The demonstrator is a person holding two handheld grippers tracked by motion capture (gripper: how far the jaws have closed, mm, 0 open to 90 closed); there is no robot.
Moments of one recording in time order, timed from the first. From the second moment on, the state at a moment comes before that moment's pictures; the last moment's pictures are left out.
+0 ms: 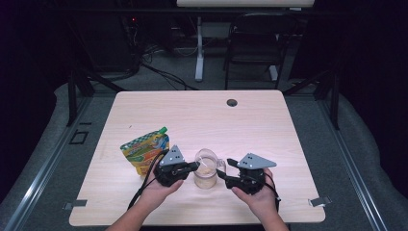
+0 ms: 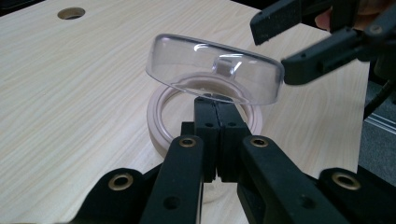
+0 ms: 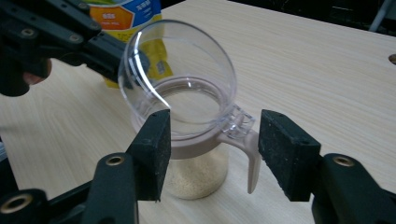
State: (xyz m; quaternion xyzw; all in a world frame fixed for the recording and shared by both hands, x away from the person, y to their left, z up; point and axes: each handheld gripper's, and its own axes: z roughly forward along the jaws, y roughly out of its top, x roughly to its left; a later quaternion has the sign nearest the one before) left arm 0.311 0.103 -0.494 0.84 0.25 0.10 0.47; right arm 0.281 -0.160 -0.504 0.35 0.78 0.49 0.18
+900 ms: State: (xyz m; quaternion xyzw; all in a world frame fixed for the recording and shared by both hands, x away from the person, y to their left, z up) left arm 0.307 0.115 -0.492 0.85 0.25 0.12 0.45; right arm 0.271 -0.142 -0.499 0.33 0.77 0.49 0.26
